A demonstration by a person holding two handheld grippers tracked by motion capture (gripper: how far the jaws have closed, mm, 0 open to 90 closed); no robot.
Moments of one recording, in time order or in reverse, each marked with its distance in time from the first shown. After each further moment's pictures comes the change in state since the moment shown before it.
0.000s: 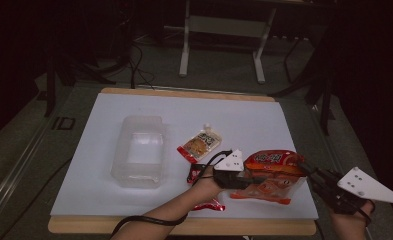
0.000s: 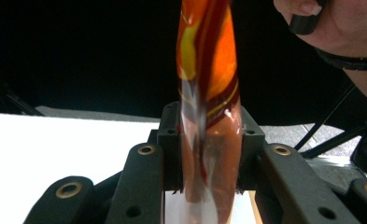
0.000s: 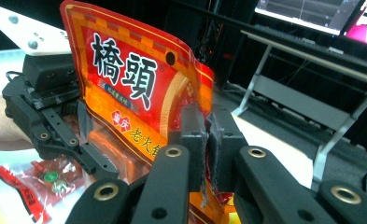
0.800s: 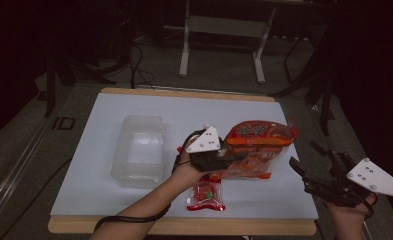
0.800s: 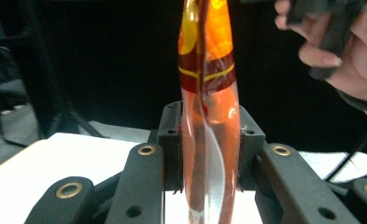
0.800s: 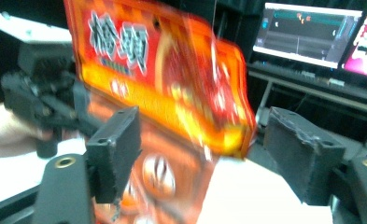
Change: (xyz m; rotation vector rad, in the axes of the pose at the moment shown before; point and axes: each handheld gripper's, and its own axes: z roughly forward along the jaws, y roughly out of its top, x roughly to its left) left arm 0.007 0.053 -0.082 -0.080 0.196 0.004; right arm 0.006 0.036 0.003 -0.145 0.020 0.063
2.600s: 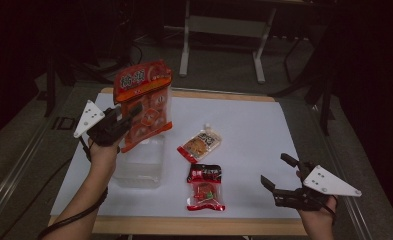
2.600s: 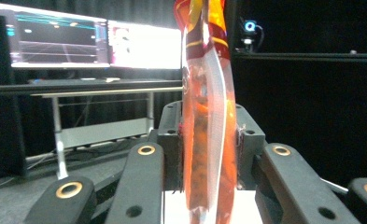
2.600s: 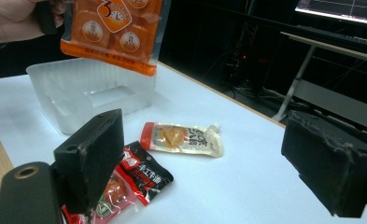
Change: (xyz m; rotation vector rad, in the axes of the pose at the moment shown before) left arm 0.080 -0.037 -0.205 -0.199 0.676 -0.092; right arm 0.027 -0.053 0.037 0.121 0.113 -0.009
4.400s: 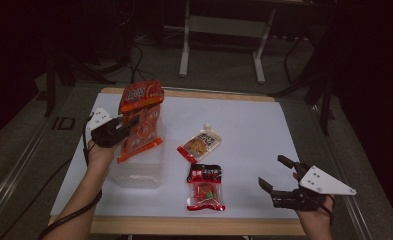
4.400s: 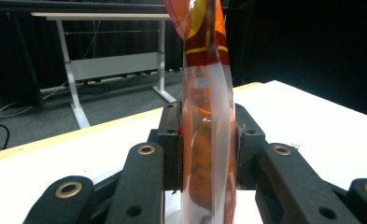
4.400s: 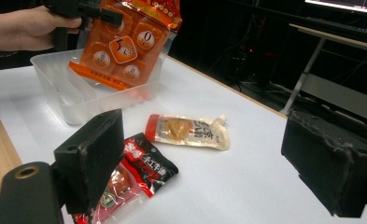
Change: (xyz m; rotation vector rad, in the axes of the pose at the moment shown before) left arm 0.035 -0.050 0.012 0.290 0.013 -0.016; right arm 0.000 -0.006 0.004 0.026 0.024 0.001
